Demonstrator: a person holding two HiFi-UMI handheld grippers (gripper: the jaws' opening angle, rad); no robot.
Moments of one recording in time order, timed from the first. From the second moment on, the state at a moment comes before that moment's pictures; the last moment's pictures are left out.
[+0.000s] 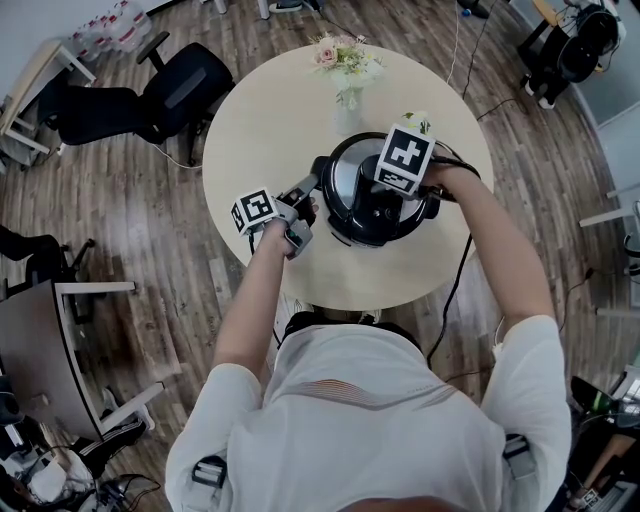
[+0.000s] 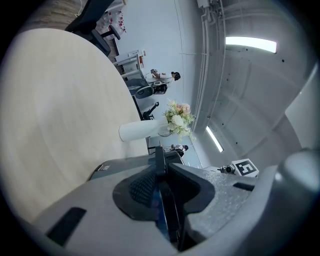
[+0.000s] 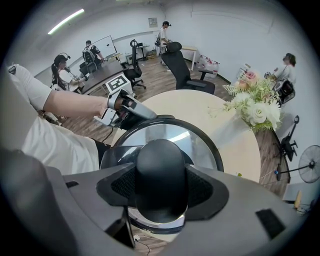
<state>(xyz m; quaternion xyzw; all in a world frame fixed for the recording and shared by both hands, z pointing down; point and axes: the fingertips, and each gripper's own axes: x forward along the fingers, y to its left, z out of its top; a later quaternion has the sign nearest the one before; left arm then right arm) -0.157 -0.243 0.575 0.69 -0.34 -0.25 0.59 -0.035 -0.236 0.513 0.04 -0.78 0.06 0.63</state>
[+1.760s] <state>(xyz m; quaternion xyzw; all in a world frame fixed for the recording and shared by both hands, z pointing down) -0.159 -0.239 0.575 0.68 -0.36 -0.27 0.58 -0.028 -0.248 0.514 0.28 -0.70 0.27 0.60</state>
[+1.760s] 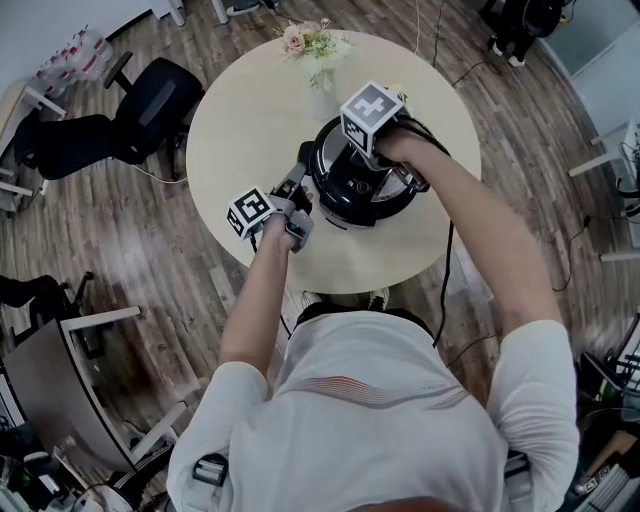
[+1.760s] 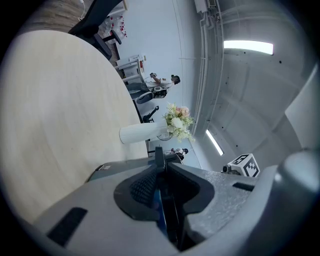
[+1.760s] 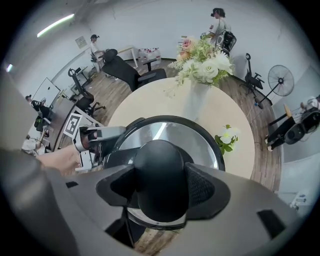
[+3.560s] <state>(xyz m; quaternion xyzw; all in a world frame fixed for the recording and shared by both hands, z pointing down) -0.157 -0.239 0.577 0.69 -0.36 -0.26 0.57 0.192 -0.285 0.439 0.34 -0.70 0.29 0.55</state>
